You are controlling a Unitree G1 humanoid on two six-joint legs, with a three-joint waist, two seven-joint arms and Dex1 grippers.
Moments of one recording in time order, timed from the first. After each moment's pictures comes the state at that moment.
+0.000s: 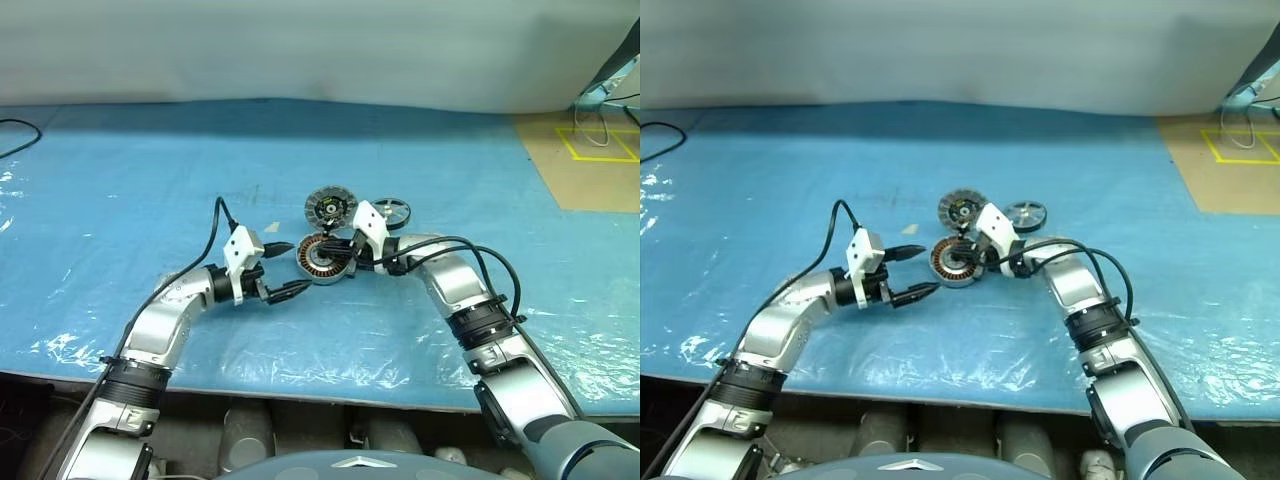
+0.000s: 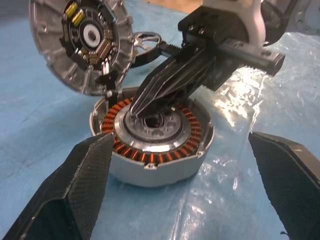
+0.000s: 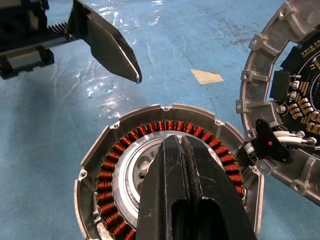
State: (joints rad) left arm -0.27 0.41 -0.11 -0.01 -0.35 0.25 -0.98; right arm -0.59 -0.33 0.26 0.30 0.10 0.28 0.96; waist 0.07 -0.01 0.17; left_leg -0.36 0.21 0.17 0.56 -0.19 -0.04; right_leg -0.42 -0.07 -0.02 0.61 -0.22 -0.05
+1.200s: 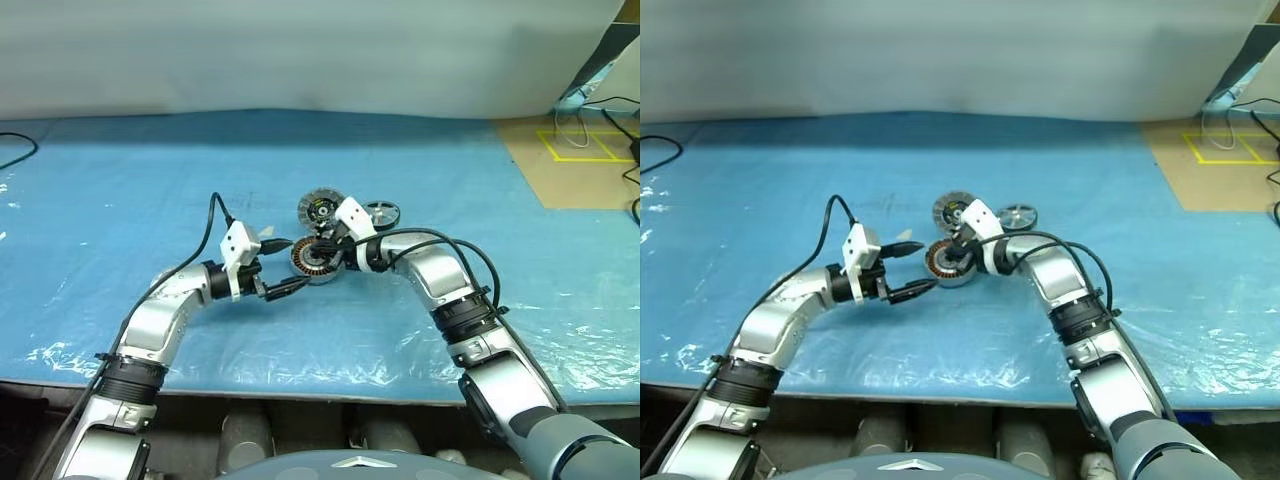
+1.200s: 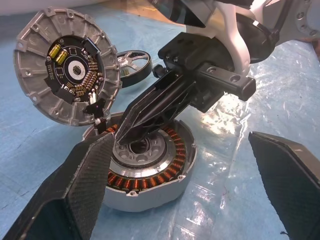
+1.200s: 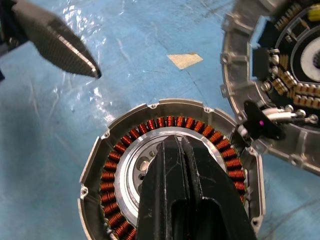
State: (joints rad) left arm -0.29 0.42 -0.10 0.02 -0.37 0.24 -1.00; right arm -0.64 -0.24 0.23 0.24 0.16 0.74 0.79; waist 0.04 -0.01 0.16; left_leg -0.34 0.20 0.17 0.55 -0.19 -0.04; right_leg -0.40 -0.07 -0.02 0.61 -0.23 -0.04
